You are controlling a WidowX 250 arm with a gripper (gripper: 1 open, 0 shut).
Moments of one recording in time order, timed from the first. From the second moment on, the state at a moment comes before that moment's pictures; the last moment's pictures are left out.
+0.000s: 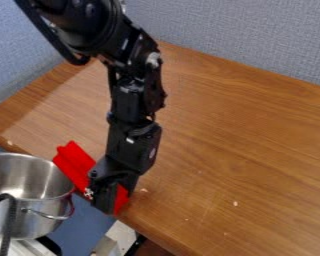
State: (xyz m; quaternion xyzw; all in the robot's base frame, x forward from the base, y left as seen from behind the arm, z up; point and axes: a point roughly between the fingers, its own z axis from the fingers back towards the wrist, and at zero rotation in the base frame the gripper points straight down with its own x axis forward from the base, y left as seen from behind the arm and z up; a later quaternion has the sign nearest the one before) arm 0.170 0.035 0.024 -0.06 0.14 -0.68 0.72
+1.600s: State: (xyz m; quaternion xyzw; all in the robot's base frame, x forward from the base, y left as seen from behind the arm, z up) arm 0.161 0.020 0.071 -0.04 0.18 -0.67 0.72
